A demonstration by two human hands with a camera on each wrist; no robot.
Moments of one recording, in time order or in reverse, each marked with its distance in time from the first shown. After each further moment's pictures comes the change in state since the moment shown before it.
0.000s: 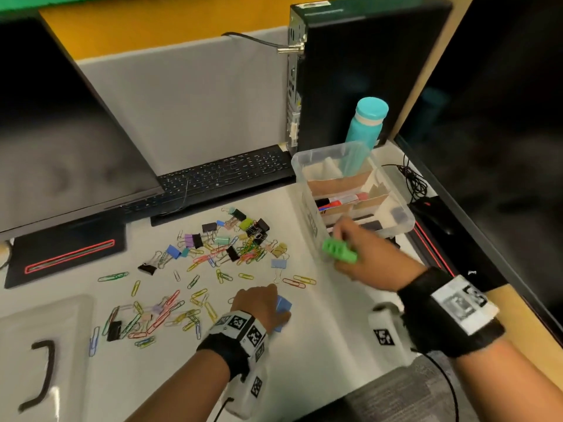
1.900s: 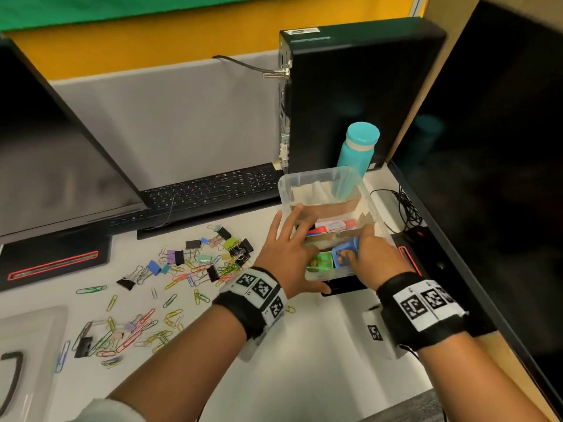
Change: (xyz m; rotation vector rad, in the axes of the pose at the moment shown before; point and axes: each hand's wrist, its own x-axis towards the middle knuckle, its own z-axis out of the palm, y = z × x) left_hand 0.030 0.090 -0.095 0.318 0.586 0.401; right_hand 0.047 0.057 -0.038 -0.281 0.168 0.335
